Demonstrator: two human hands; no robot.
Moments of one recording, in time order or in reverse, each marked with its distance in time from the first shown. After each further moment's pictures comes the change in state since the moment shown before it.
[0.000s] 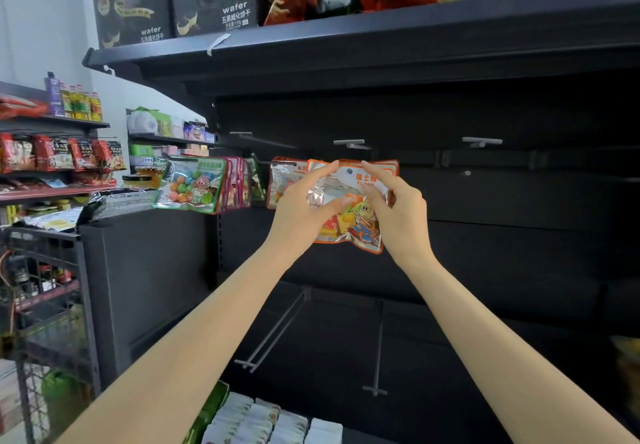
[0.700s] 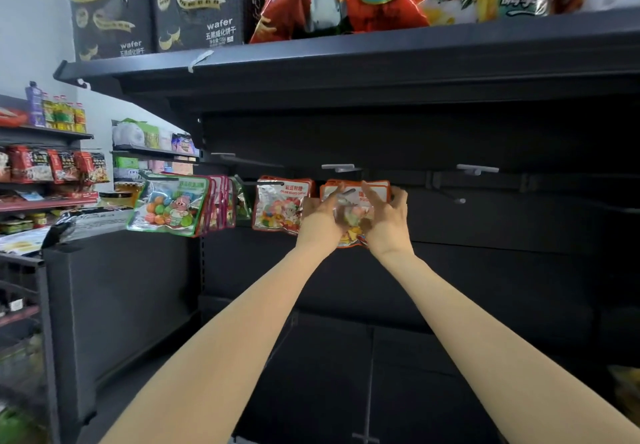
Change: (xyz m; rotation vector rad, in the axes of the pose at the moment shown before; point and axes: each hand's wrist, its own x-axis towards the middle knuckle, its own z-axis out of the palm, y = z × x) left_hand 0.085 -0.065 0.064 0.475 -0.093 -0.157; right_hand 0.056 0.051 0.010 -0.430 -0.099 0.116
